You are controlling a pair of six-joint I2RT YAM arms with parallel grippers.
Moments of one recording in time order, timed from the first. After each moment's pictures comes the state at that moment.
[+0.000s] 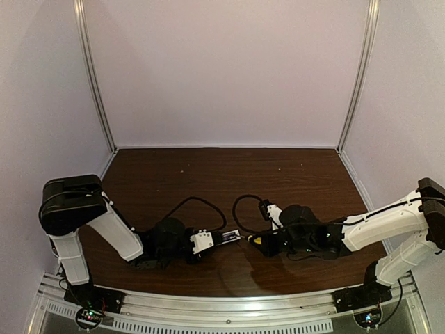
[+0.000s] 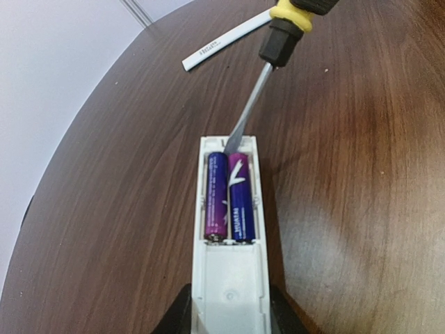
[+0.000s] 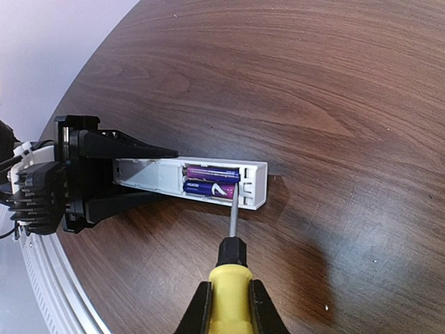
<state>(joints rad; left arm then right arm) -1.05 1.87 0.48 0.92 -0.05 0.51 1.08 1.42 0.55 0.26 0.06 0.66</state>
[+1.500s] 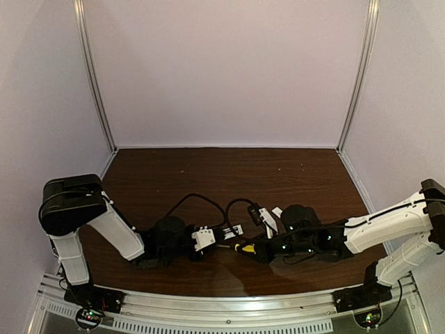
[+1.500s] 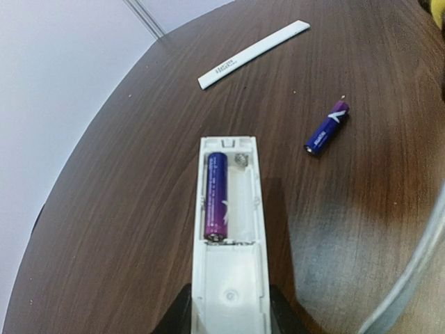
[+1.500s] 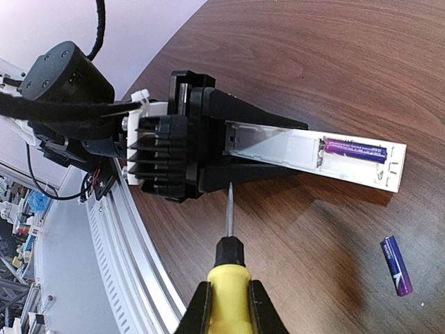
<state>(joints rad) -1.05 1.87 0.50 0.95 -0.07 0.51 1.13 1.40 0.55 0.34 -0.14 0.66</state>
